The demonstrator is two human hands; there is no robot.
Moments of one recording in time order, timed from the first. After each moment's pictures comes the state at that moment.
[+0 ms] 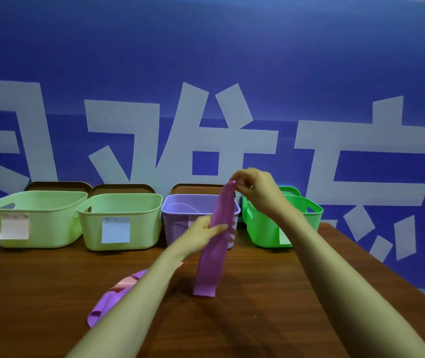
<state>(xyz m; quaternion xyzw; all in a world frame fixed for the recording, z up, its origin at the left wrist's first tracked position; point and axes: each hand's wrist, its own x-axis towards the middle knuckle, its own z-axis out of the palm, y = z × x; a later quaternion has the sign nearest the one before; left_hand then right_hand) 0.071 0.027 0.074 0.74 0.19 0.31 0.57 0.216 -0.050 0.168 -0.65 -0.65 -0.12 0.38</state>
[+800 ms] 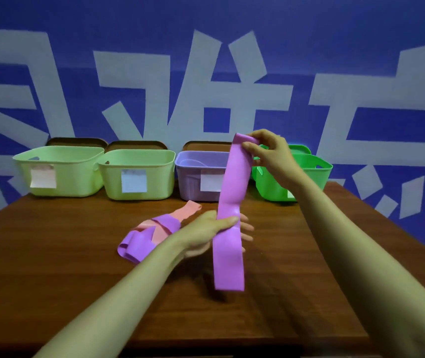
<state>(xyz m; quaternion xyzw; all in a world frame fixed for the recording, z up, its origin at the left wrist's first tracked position) 0.016 -0.055 0.030 0.62 0.17 0.21 0.74 0.199 -0.072 0.133 -0.53 -0.57 0.15 0.61</state>
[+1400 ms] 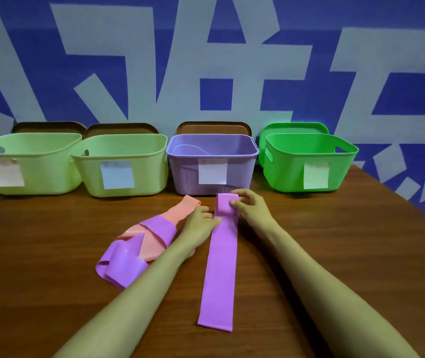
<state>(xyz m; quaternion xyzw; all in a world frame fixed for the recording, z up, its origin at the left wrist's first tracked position) 0.061 0.053 -0.050 0.67 0.46 0.28 0.51 0.213 0.014 -0.045 -0.61 -0.44 0.30 0.59</state>
